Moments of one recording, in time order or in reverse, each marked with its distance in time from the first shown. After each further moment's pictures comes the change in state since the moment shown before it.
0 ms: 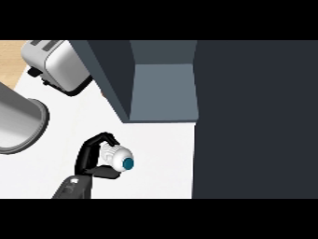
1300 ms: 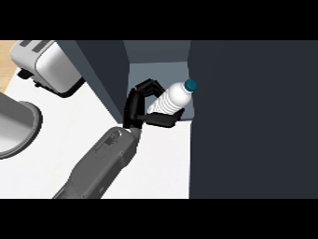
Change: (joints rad) left arm -0.343 -0.037 -0.551 -0.291 0.502 0.545 0.596; right arm 0.041 -0.047 -0.138 0.010 -0.023 0.044 -0.102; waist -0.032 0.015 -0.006
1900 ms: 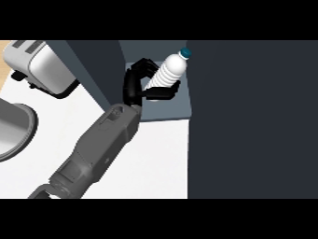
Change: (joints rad) left arm -0.247 0.000 0.061 0.289 0.088 0.134 0.019; right arm 0.011 -0.002 -0.057 0.017 -0.023 0.056 -0.050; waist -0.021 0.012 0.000
